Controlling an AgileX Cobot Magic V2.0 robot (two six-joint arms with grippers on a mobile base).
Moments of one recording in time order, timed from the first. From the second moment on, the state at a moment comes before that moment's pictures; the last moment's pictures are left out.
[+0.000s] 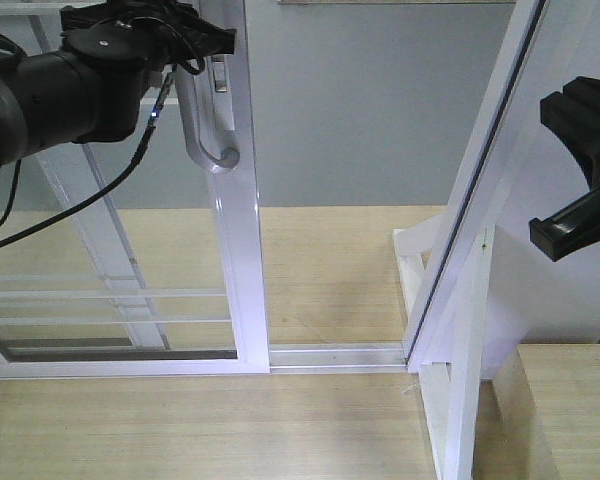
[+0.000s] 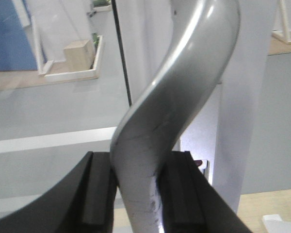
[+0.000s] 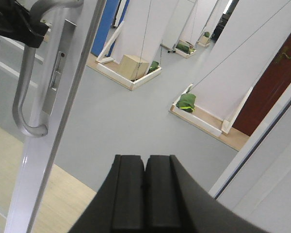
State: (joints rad) left arm -0.44 1.81 -1.45 -1.44 -0.47 1.44; right arm 0.37 0.78 -0.68 -0.08 0.12 -0.32
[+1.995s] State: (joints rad) left arm -0.25 0.62 -0.48 -1.24 0.38 1.26; right arm 0.37 0.46 -0.68 0.01 0.50 -0.22
